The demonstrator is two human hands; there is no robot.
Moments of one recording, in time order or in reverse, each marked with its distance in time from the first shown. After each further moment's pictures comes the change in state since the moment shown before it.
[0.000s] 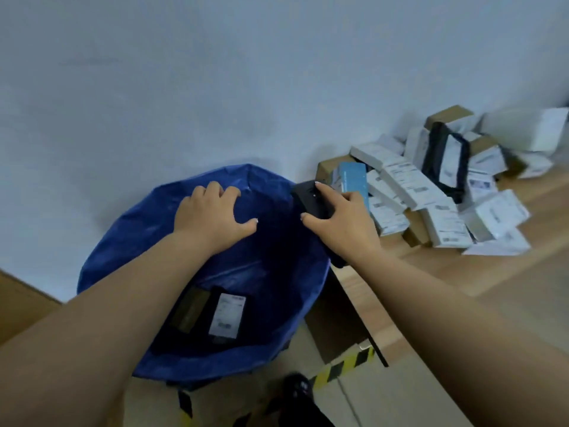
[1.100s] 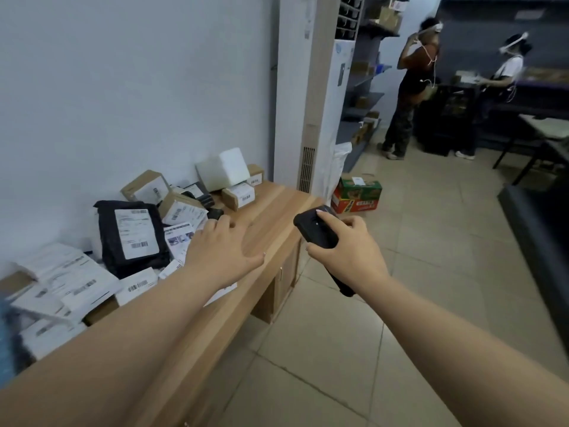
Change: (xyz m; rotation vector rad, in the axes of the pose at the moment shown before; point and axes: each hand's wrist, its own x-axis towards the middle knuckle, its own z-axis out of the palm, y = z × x) left_hand 0.014 0.699 -0.023 -0.093 0.096 0.748; right_hand -0.124 0.436 -0.484 -0.131 0.553 0.388
